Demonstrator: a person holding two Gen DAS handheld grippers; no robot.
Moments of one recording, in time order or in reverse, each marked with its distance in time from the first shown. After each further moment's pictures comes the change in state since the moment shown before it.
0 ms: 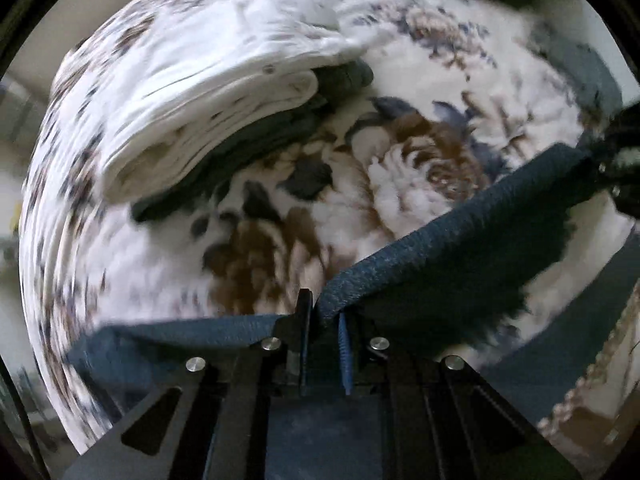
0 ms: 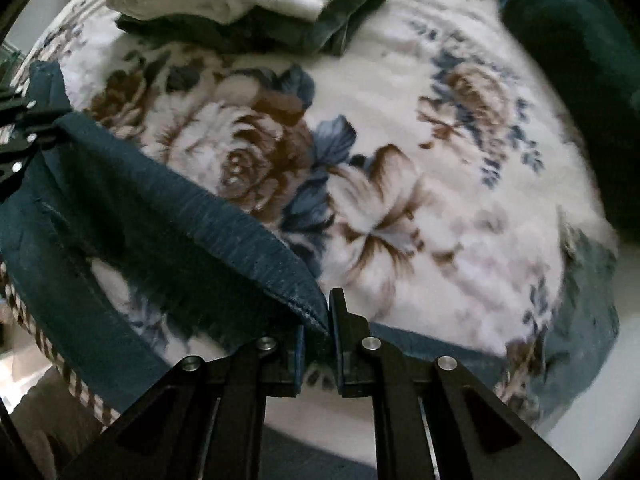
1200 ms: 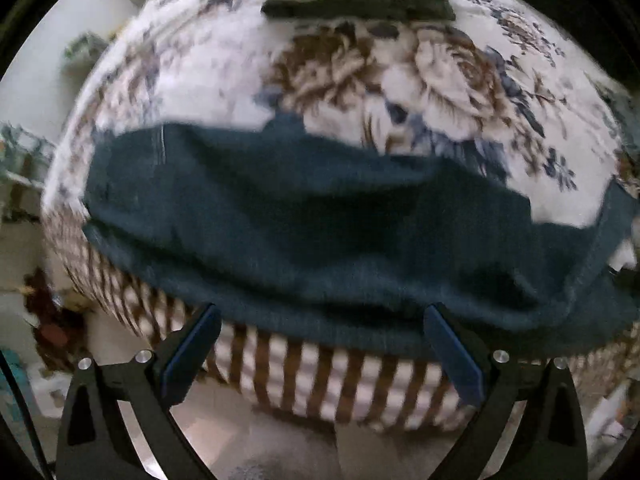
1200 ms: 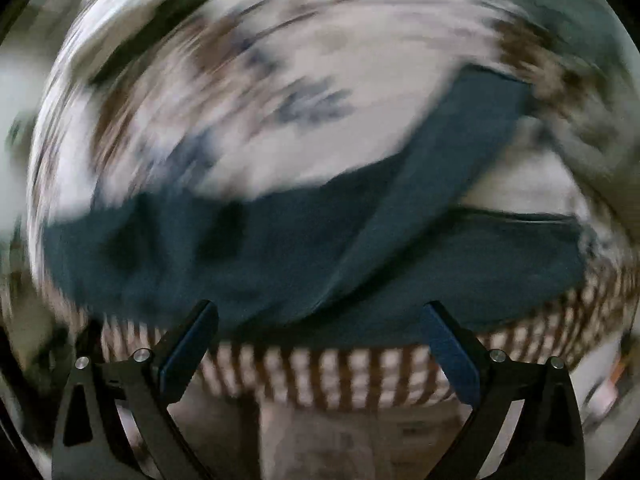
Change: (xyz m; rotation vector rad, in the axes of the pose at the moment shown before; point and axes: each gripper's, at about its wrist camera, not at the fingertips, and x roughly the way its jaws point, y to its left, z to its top) left arm -0.028 -0.166 -0.077 -0.522 0.114 0.182; right arm -0.013 -0.008 -0.204 0.712 0.086 0.266
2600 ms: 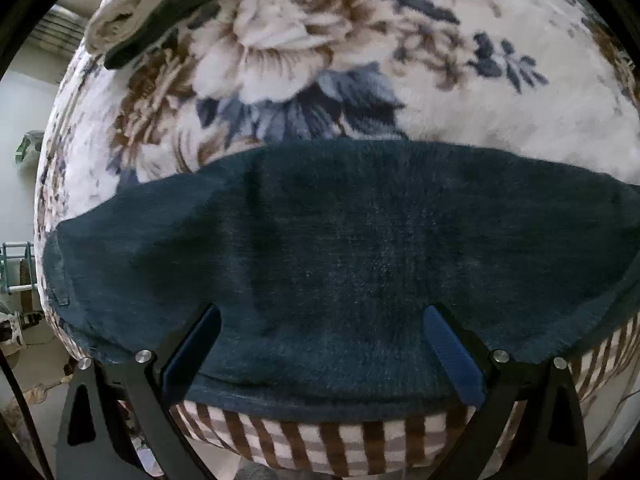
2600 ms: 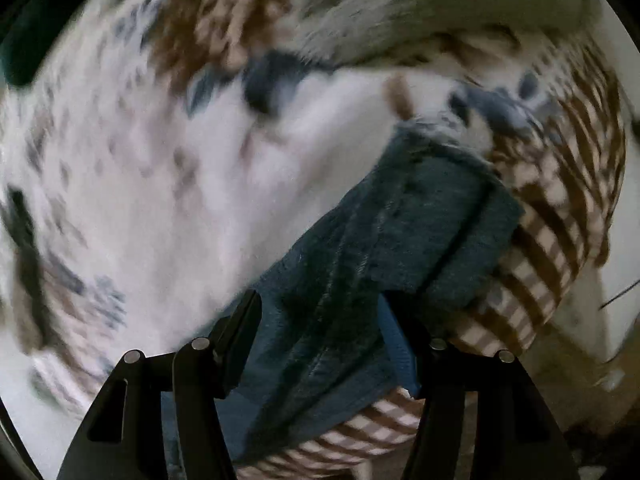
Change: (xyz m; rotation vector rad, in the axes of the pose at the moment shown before) left arm 0.070 -0.129 0.007 0.330 0.094 0.039; right arm 0.052 -0.175 0.011 0.672 0.005 0.006
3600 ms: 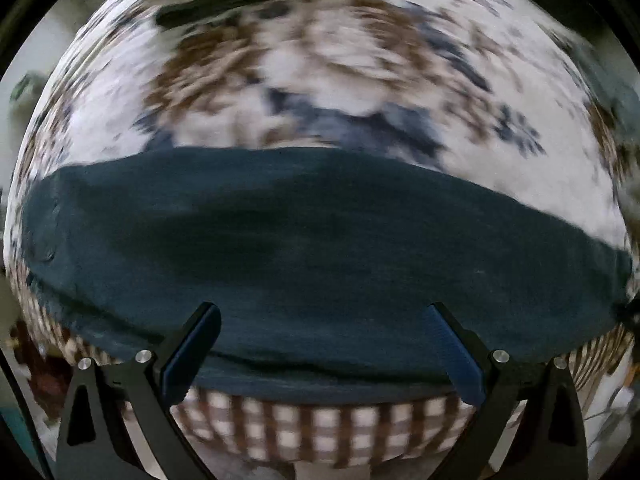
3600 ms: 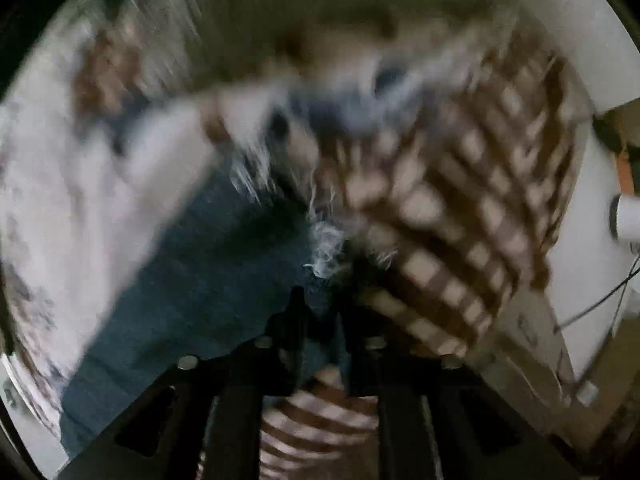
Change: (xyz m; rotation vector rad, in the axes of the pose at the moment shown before) left arm -0.017 0.097 -0.021 -0.207 -0.084 -0.175; right arm 0.012 -0.077 0.013 0.050 -0.011 -0.077
